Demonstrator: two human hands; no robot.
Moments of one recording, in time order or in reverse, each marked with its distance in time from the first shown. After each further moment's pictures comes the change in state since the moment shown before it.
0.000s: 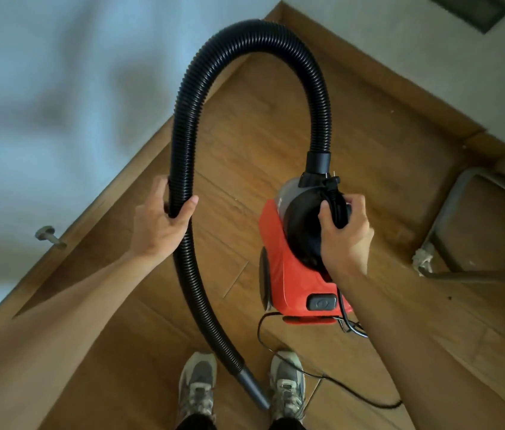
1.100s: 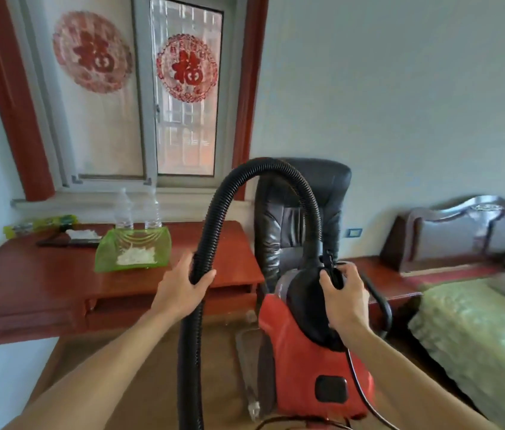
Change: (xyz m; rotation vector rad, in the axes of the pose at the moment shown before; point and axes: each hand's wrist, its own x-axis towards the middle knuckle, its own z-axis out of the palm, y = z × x) left_hand -0.146 0.656 -0.150 -0.037 -0.440 0.878; right_hand -0.192 -0.333 -0.551 0.140 0.957 0.091
